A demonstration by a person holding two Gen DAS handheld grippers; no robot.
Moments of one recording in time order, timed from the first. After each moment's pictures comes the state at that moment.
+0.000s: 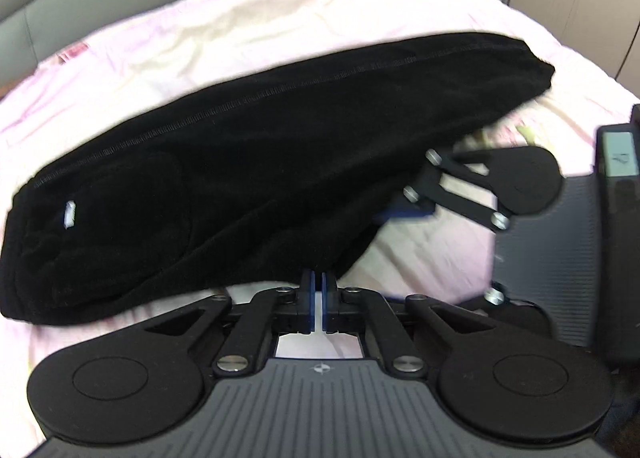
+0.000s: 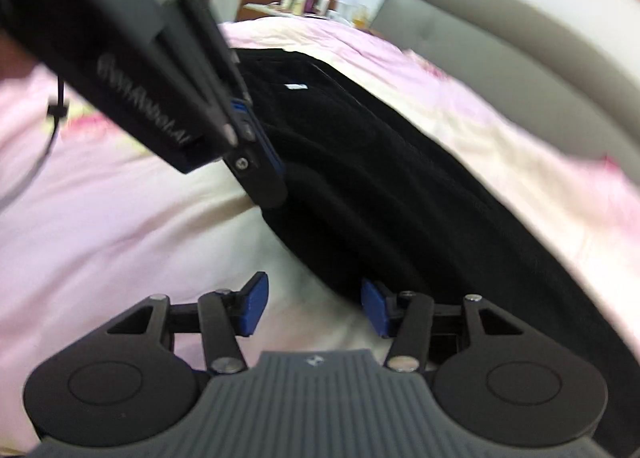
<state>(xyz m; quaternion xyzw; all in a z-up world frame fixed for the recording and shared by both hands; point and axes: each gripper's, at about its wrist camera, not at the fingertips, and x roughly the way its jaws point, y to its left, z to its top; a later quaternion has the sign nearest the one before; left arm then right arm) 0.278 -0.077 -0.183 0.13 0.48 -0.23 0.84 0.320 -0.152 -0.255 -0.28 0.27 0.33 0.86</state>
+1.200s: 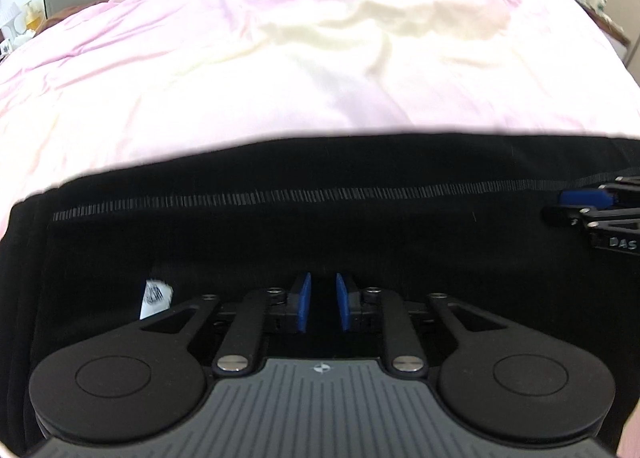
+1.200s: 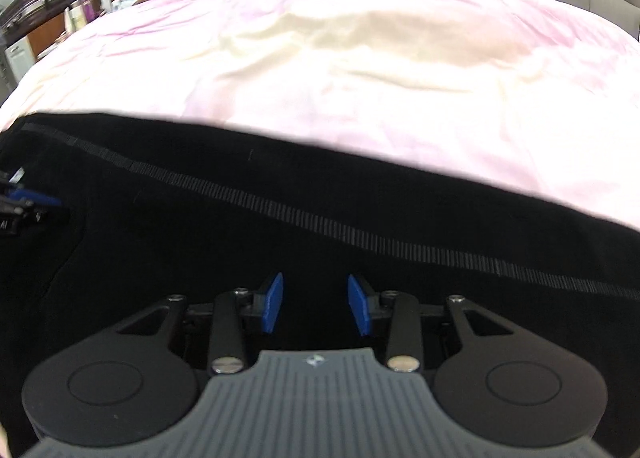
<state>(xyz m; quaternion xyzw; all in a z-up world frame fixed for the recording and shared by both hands) 0.499 0.011 -0.241 0.03 0.48 -0.10 0.87 0.545 -0.205 -0.281 -0.04 0.44 0.12 0.89</state>
